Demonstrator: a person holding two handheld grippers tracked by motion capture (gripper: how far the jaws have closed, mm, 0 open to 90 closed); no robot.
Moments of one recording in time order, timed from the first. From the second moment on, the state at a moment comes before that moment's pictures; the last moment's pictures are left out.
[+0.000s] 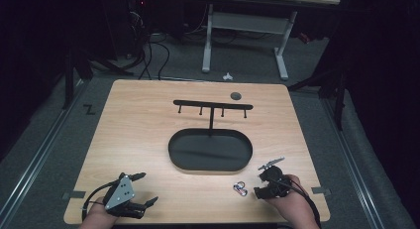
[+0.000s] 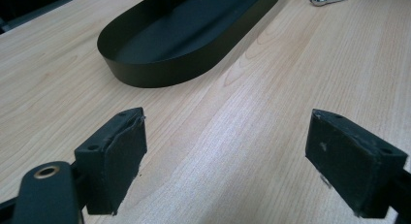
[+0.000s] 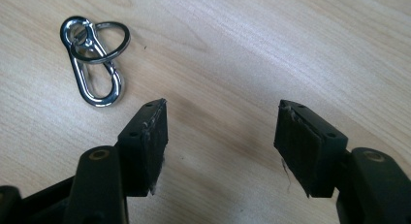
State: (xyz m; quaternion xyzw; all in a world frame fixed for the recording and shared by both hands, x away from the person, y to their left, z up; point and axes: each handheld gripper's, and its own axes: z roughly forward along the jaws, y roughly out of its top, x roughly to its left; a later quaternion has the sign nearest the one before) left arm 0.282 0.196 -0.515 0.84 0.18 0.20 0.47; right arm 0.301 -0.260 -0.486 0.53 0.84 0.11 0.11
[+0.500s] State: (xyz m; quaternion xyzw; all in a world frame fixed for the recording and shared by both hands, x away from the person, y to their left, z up) left arm 0.282 0.196 -0.515 0.84 0.18 0.19 0.47; right arm 0.309 -0.260 -0.482 0.52 0.85 0.04 0.08
